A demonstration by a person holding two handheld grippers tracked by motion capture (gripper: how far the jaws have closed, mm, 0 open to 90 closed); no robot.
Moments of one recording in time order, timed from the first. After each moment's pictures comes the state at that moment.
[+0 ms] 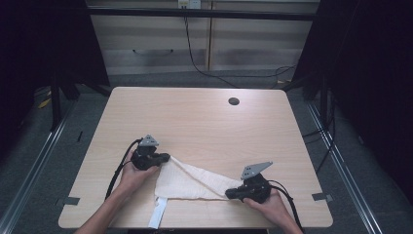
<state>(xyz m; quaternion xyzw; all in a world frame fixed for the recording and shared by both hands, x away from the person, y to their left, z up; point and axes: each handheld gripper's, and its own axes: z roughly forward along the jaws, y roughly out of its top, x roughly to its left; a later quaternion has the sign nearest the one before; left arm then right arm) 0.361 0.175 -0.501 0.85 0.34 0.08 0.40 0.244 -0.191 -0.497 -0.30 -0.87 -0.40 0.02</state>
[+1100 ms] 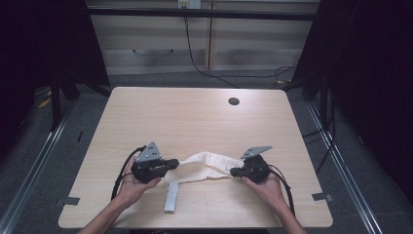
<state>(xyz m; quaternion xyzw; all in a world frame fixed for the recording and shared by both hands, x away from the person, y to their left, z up) 0.296 0.161 -0.459 0.85 0.23 0.10 0.46 0.290 -0.199 -0.495 -0.39 -0.85 -0.36 -0.07</state>
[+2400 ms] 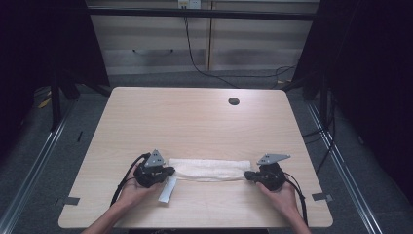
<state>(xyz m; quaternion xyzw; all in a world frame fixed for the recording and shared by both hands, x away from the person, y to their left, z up) 0.317 0.164 -0.500 0.87 0.27 0.10 0.39 0.267 -0.235 -0.498 -0.43 -0.82 -0.36 -0.11</state>
